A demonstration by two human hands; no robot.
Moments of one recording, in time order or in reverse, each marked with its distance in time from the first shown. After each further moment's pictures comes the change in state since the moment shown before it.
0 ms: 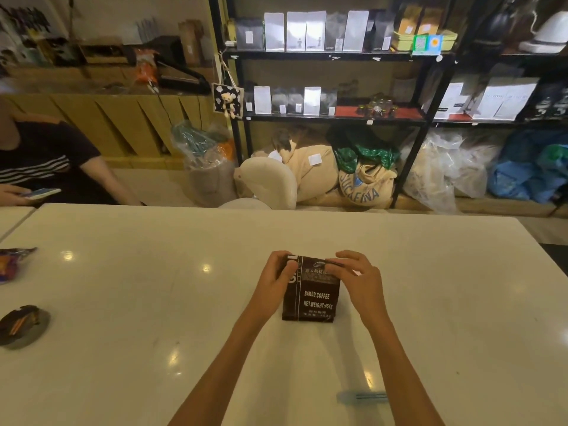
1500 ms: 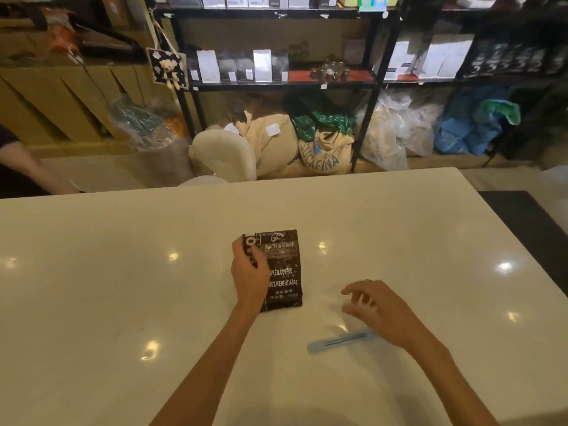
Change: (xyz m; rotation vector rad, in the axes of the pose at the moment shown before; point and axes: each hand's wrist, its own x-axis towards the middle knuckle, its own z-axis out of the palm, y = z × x) left_hand -0.023 -0.039 0.044 0.144 0.354 0.097; right_hand -0.106 0.035 -0.119 -0.698 -0.307 0.081
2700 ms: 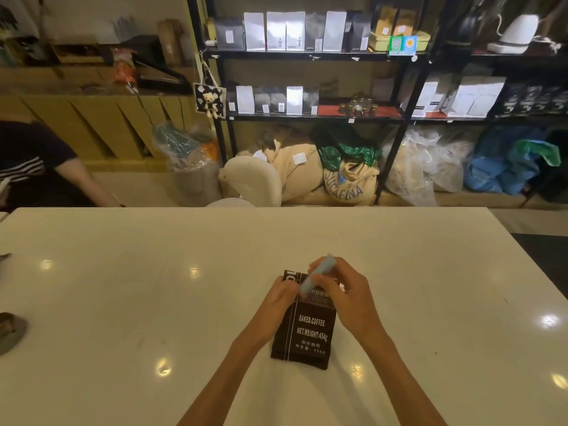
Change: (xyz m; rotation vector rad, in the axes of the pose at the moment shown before) left_hand -0.012 0.024 -0.032 -0.098 -0.613 -0.280; right_hand 0.054 -0.124 0.016 0.606 0.217 -0.367
